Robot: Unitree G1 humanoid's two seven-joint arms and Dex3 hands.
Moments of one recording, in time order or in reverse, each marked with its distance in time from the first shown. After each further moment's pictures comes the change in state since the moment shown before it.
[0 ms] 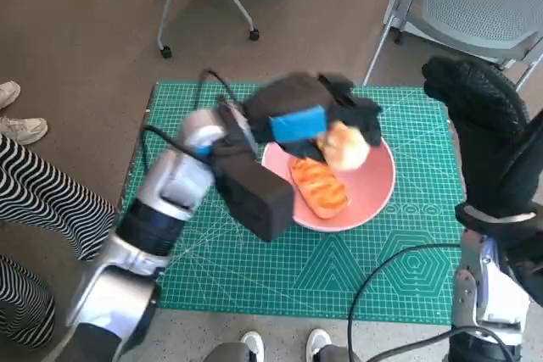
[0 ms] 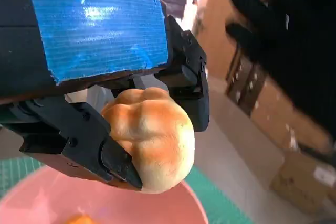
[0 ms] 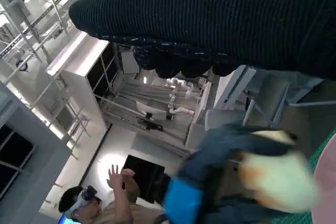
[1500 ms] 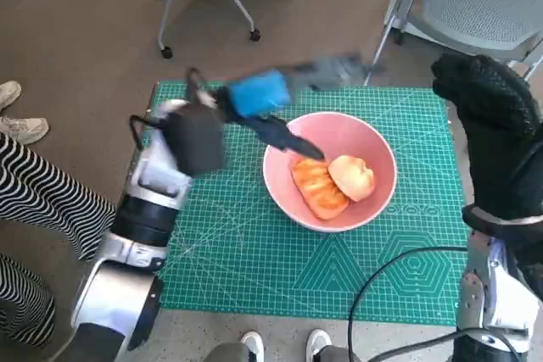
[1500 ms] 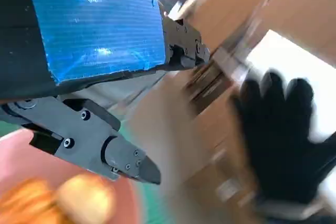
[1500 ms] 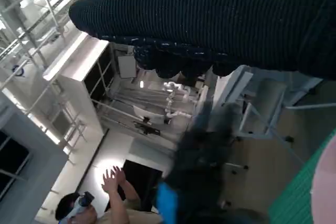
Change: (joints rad) left arm 0.050 0.009 0.346 -0.039 -0.565 0.132 -0.310; right arm -0.021 -0.005 -0.018 -0.055 -0.002 0.071 -0.025
